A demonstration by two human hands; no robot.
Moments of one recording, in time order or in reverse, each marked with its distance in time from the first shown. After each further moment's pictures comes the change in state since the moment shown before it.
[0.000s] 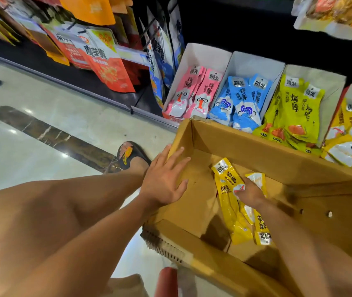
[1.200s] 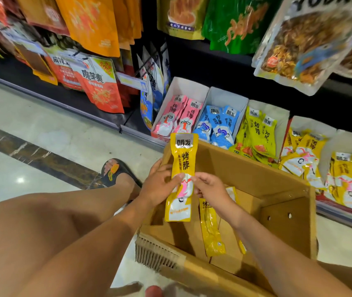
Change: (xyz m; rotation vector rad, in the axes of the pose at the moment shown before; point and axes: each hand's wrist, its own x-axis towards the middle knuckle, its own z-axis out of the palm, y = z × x) left_hand 0.010 0.008 -0.025 -0.900 -0.087 -0.288; right_hand -0.149 -0.138 -0.029 0.747 -0.002 -0.442
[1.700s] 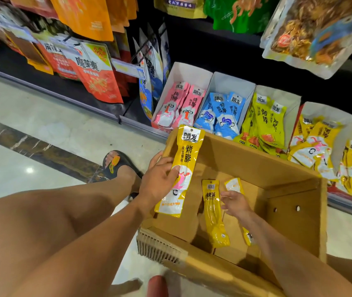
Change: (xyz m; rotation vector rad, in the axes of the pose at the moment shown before) left_hand 0.007 -0.013 0.008 0.117 0.114 0.040; right_hand 0.008 0.119 -0.069 -0.127 0.228 0.500
